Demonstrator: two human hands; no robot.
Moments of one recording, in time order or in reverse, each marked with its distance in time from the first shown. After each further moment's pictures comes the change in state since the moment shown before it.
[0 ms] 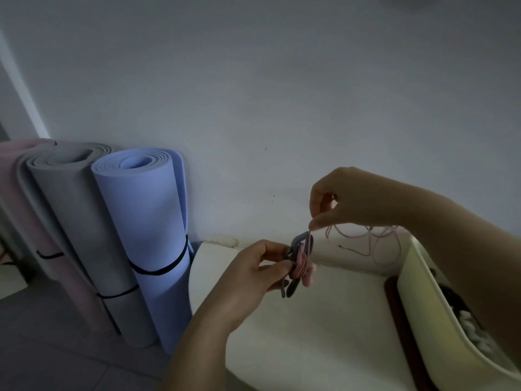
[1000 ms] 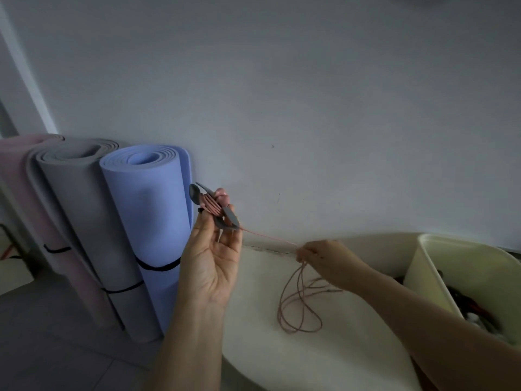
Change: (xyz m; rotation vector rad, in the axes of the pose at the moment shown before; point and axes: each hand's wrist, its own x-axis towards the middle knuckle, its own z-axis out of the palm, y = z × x) left_hand 0.011 0.003 -0.033 -1.256 0.290 0.306; right_hand 0.017 0.039 0.136 0.247 0.063 0.289
